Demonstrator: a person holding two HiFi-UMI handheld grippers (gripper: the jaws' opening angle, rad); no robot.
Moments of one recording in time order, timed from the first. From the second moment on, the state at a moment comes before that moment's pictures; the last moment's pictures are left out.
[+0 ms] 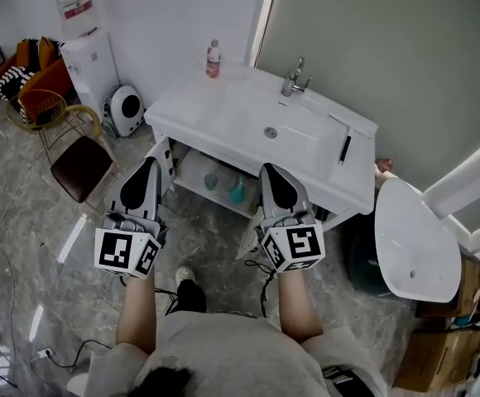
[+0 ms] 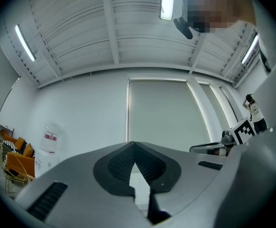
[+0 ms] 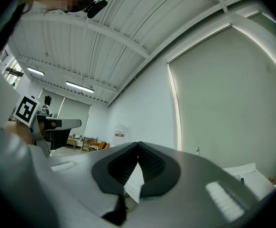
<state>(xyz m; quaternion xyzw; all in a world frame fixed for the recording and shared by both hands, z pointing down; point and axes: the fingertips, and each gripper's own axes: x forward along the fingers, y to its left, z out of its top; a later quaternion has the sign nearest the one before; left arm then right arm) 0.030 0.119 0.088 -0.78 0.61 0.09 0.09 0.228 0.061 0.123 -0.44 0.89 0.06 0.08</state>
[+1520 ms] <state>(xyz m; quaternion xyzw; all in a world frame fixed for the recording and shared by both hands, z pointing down) -0.141 -0.174 0.091 -0.80 0.59 0.09 0.07 0.072 -0.222 0.118 -0.48 0.87 0.05 0.08</state>
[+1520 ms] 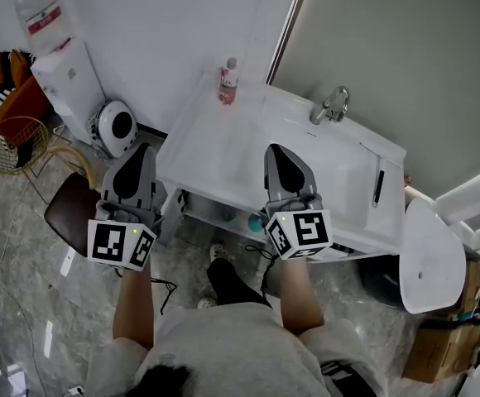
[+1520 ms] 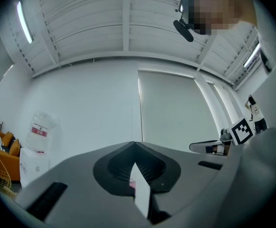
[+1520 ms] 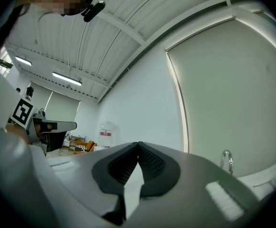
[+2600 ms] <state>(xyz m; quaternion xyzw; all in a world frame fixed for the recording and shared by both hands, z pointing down) -0.163 -0.363 0.108 -0.77 0.63 0.07 0.05 0.017 -0.499 0.165 -0.40 0.92 0.03 -0.02</state>
